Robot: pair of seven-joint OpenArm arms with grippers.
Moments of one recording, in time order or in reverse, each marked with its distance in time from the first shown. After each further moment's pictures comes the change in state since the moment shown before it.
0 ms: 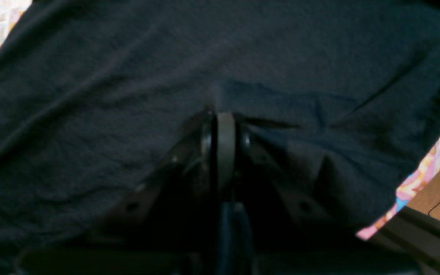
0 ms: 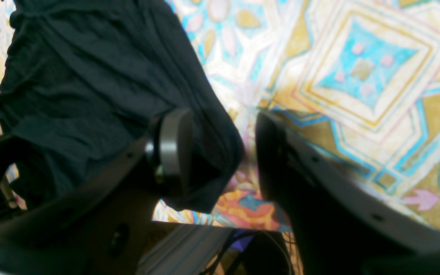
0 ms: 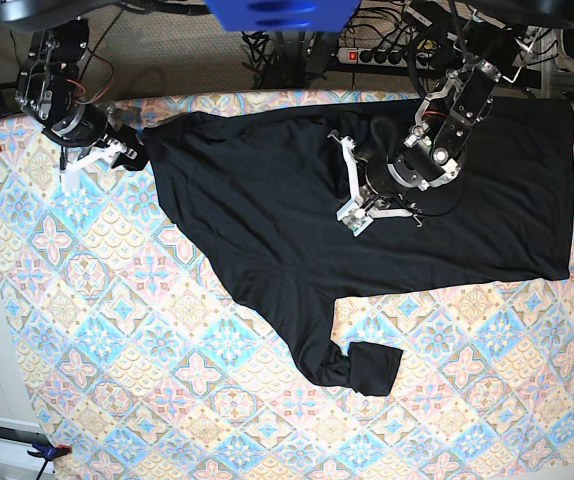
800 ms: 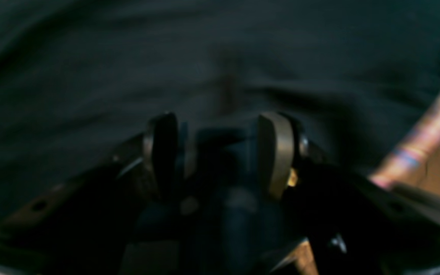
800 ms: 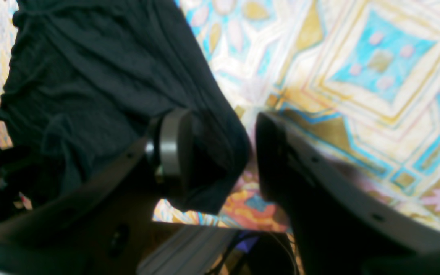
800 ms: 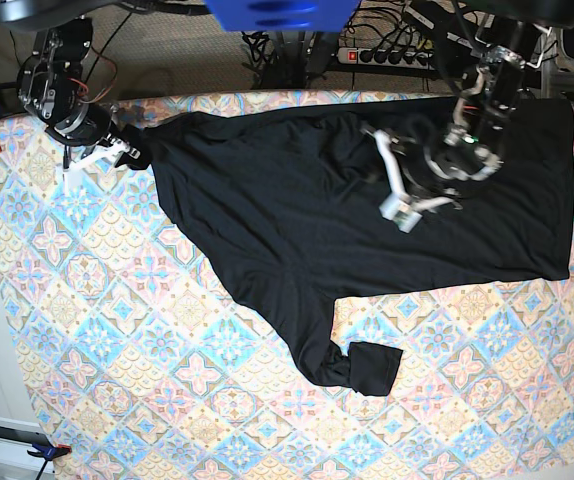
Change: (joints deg) left arm 6.4 -3.3 -15.4 0.2 -10.0 -0.1 2.8; right arm 0.0 -0.9 0.0 0.0 -0.1 0.0 0.0
